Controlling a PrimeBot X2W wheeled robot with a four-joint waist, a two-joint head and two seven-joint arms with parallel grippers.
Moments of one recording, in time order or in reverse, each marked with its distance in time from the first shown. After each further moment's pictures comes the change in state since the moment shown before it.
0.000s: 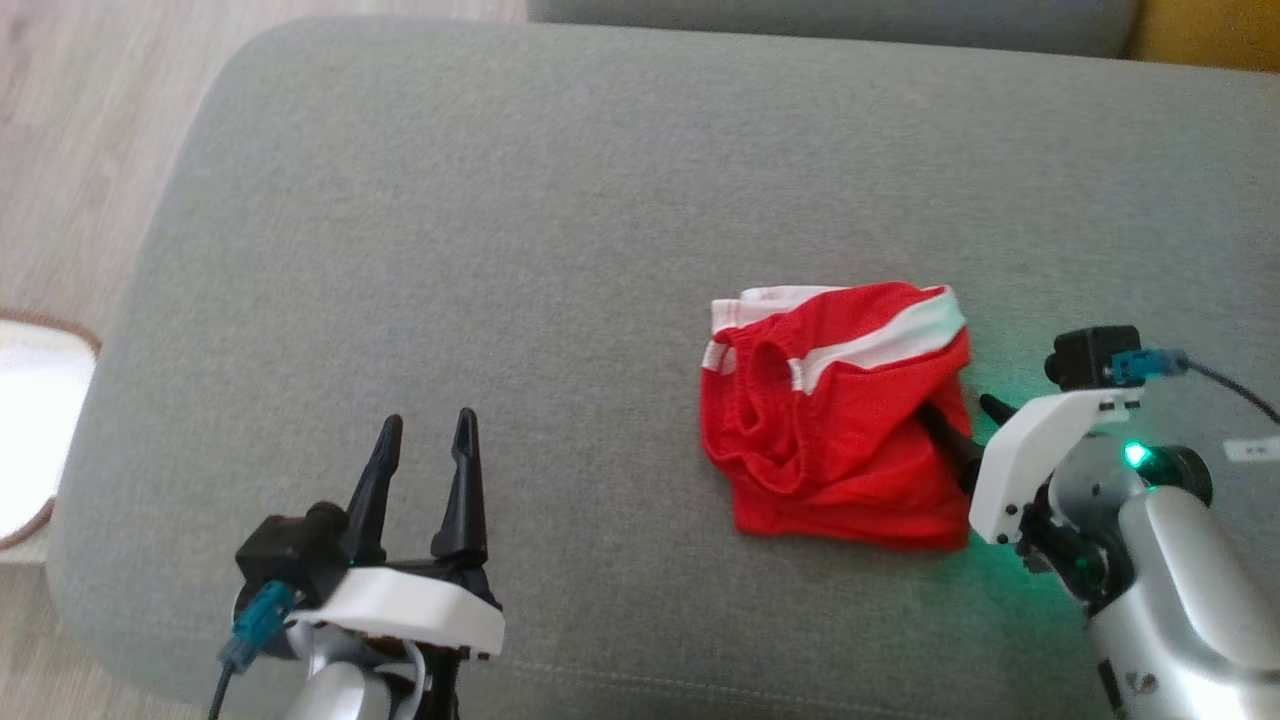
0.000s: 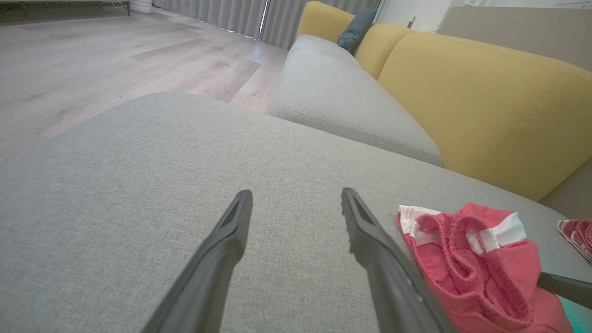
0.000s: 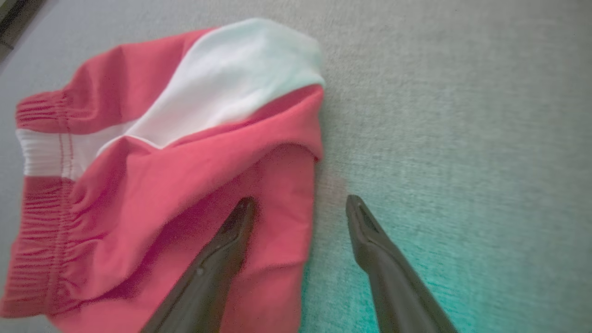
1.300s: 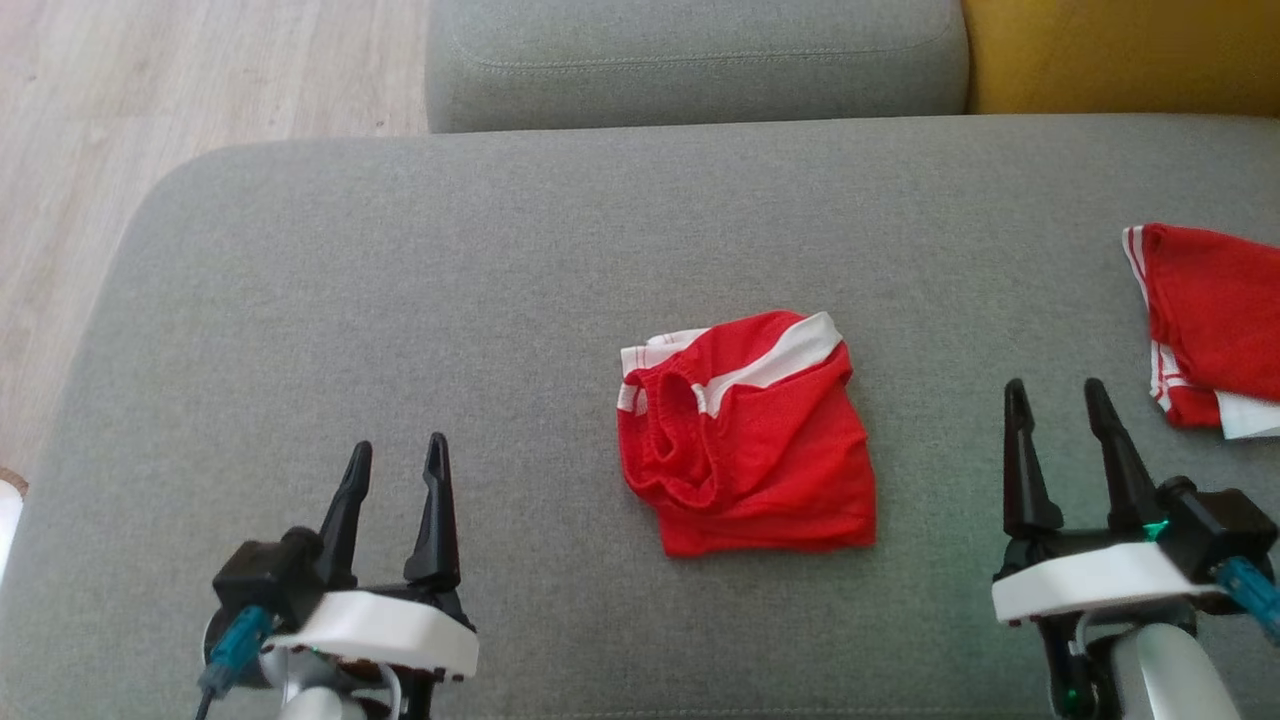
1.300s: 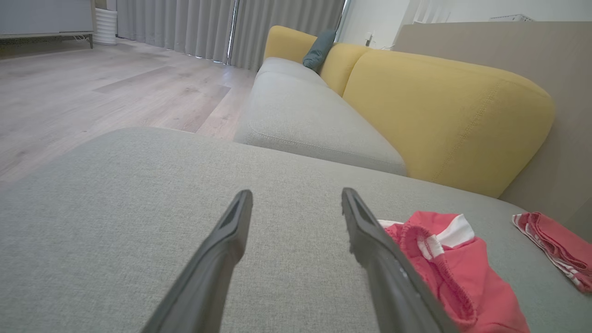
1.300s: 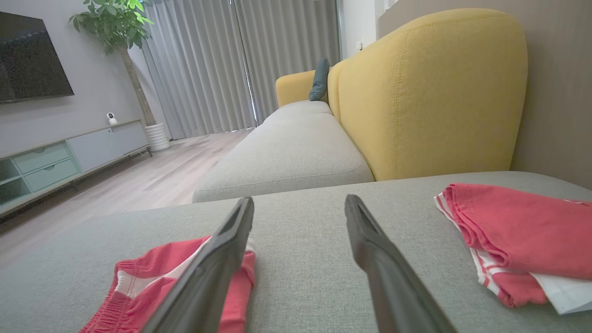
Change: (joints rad) left arm 0.042 0.011 0.041 -0.003 0.025 -0.002 0.001; right arm 0.266 0.132 -0.151 -0.204 -0.195 0.000 -0.735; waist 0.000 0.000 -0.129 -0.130
